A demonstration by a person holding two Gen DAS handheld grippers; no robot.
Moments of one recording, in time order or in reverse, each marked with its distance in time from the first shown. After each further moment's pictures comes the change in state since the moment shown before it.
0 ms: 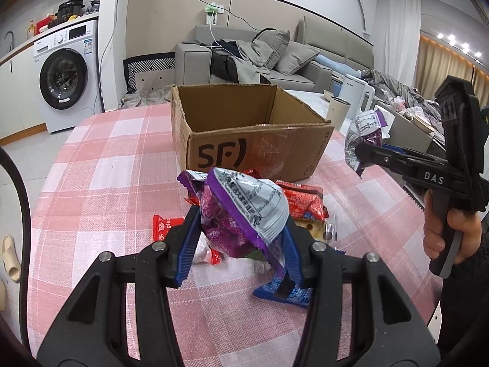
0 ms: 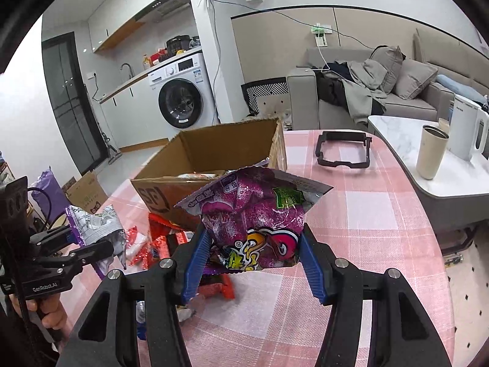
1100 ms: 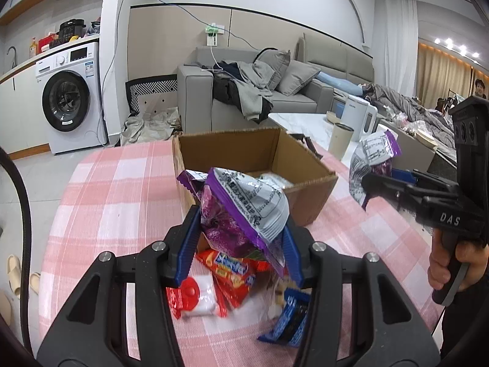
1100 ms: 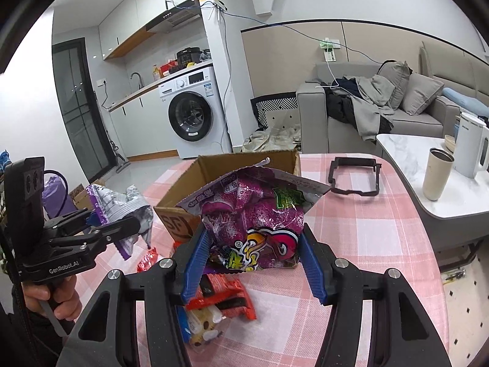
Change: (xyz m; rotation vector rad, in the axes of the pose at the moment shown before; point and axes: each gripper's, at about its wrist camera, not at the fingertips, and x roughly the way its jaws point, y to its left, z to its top) left arm -0.008 -0.006 0.061 0.025 -0.096 0.017; right arm -0.013 0.016 0.029 -0.024 -0.062 0.030
